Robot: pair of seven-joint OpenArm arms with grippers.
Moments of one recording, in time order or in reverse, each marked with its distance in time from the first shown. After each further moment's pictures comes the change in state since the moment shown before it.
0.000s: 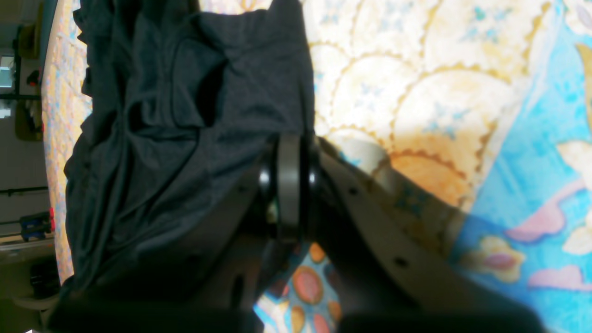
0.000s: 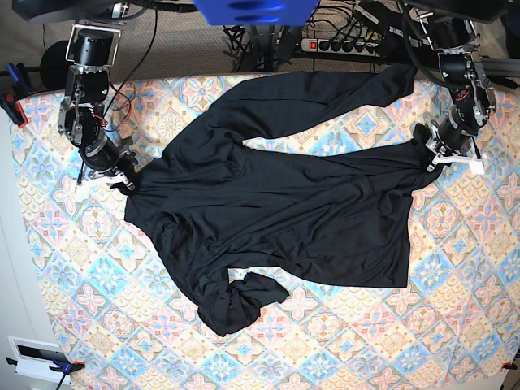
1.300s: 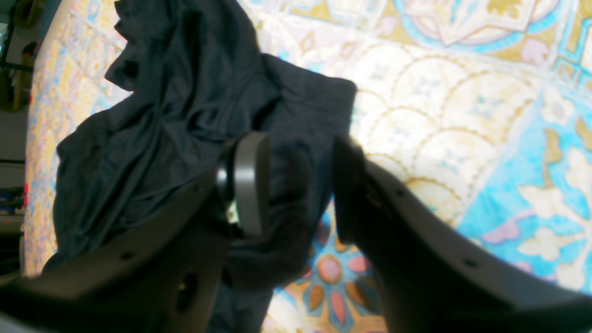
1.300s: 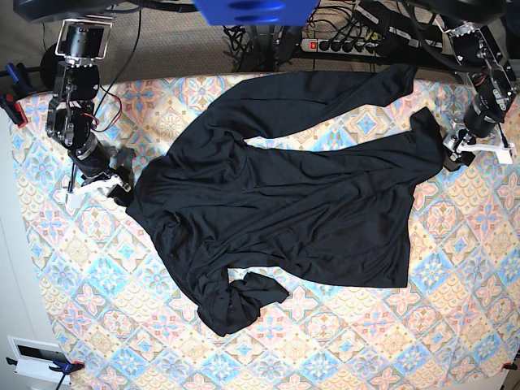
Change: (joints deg) left arm 6.4 0.9 -11.5 18.0 4.3 3.1 8.0; right arm -3.3 3.0 -0.3 13.1 -1.4 -0.9 -2.1
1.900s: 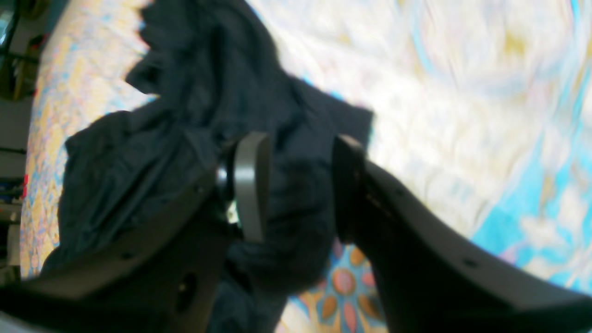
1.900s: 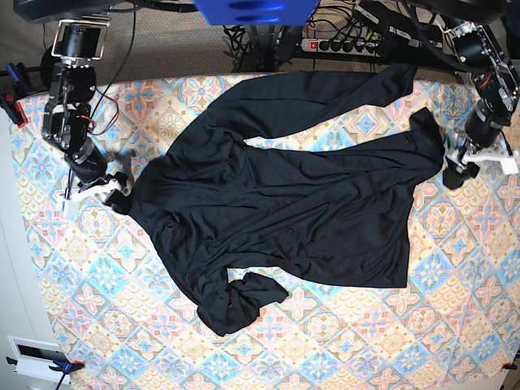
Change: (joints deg) left arm -1.9 0.3 -0.6 4.7 -12.2 0.2 -0.2; right arm 0.3 2.0 -0.5 4.8 0.0 0.0 0.1
